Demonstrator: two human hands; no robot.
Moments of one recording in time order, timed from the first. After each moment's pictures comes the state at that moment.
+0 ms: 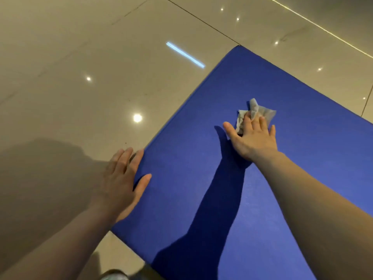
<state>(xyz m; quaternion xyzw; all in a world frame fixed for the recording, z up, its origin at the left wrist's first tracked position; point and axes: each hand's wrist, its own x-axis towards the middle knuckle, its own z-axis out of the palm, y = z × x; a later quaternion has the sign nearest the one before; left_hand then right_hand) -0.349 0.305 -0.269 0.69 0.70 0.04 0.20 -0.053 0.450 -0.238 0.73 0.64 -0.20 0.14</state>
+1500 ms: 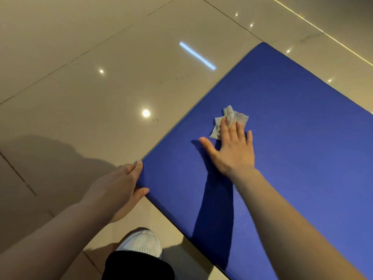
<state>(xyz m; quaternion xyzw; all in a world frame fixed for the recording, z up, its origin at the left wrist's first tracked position) -0.389 0.237 -0.208 0.66 0.67 -0.17 0.28 -0.147 0.353 -0.244 0.65 0.74 -0.16 0.09</state>
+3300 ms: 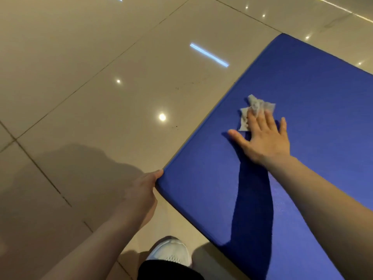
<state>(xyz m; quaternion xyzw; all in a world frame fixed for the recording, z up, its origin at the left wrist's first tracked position) -0.395 0.233 -0.241 0.54 0.78 0.05 0.31 -0.136 0.387 -0.251 0.65 0.74 -0.13 0.10</state>
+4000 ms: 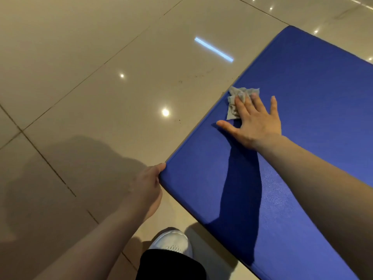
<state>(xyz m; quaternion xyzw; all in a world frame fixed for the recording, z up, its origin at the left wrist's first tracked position) -0.383 0.231 -0.225 0.46 0.79 0.09 0.39 -0.160 0.407 -0.240 0.60 0.78 -0.09 0.16</state>
